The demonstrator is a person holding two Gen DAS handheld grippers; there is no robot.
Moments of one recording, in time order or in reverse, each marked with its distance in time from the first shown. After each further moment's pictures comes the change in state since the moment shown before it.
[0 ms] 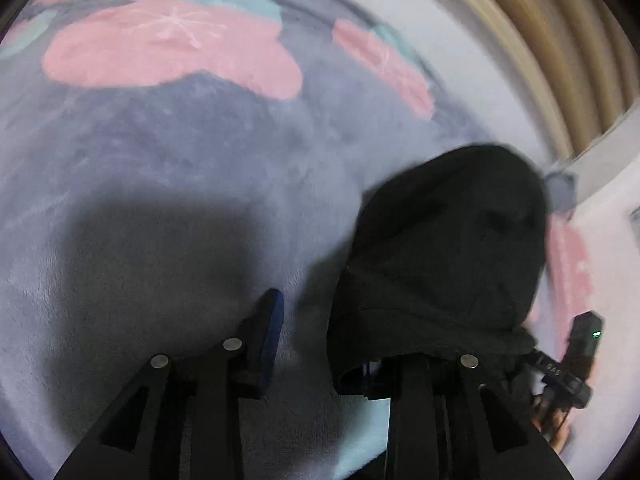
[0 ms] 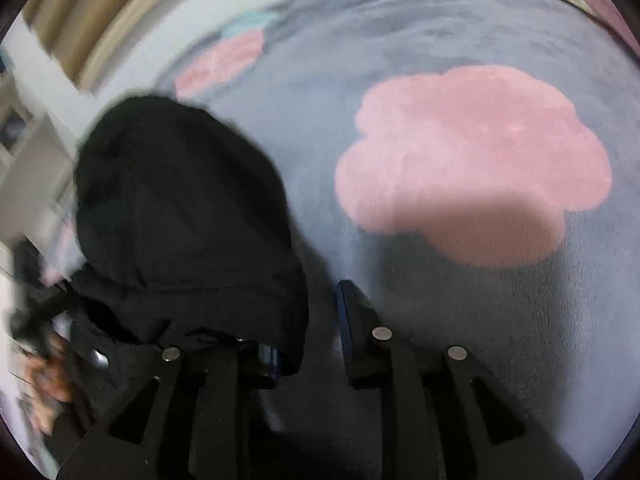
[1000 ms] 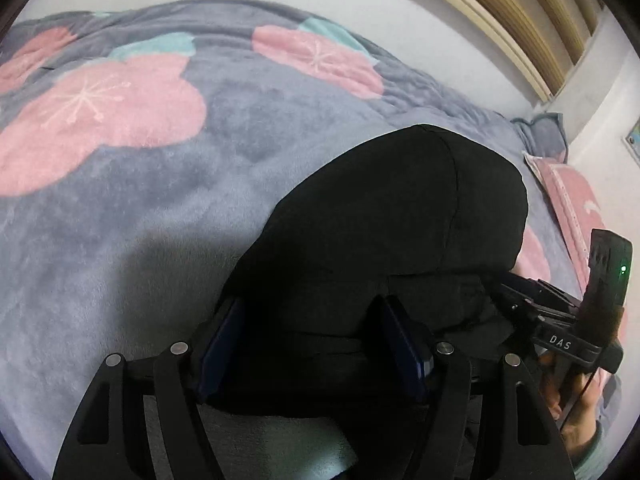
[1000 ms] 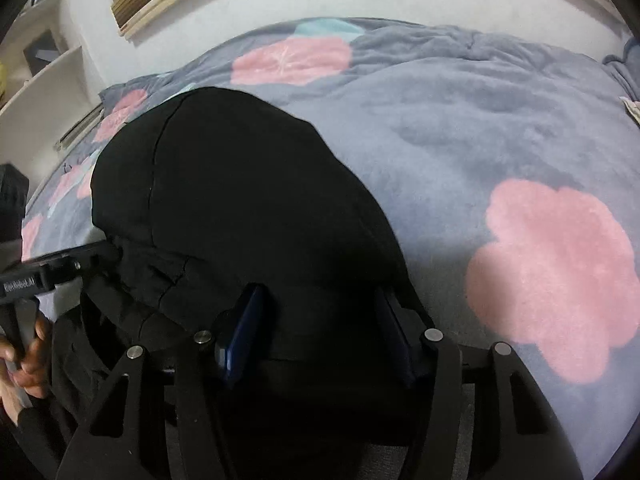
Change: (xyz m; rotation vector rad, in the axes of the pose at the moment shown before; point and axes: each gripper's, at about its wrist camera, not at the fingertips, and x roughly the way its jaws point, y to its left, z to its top) left arm 0.014 -0.062 0.007 0.255 0.007 0.073; right arm 0.022 0.076 0.014 -0.292 -0.052 -0.091
